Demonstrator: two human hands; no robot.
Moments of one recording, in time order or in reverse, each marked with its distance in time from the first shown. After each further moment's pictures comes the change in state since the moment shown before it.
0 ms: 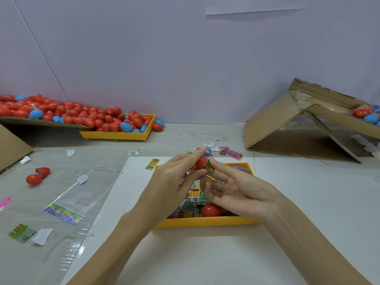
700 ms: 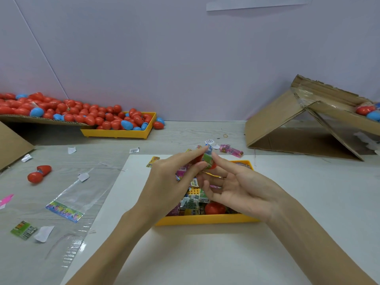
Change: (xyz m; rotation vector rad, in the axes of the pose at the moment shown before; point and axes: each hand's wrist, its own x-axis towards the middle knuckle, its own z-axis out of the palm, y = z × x) left_hand 0.001 0.002 -0.002 -0.126 0.102 -0.062; right_hand 0.001 -0.001 -0.002 -0.065 -0.088 -0.056
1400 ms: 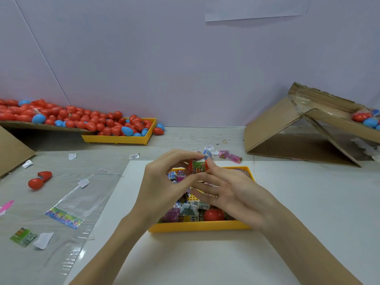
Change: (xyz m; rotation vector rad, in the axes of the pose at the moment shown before) left_hand 0.004 0.001 -0.009 -0.175 -0.010 -0.093; right_hand 0.000 0.006 0.002 -0.231 -0.079 -0.173
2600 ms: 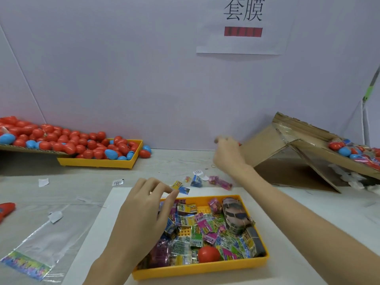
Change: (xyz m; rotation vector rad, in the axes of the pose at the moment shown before) left_hand 0.005 -0.035 -0.012 0.686 -0.005 -0.004; right_hand 0.143 -0.098 -0.065 -1.808 0.788 -0.327
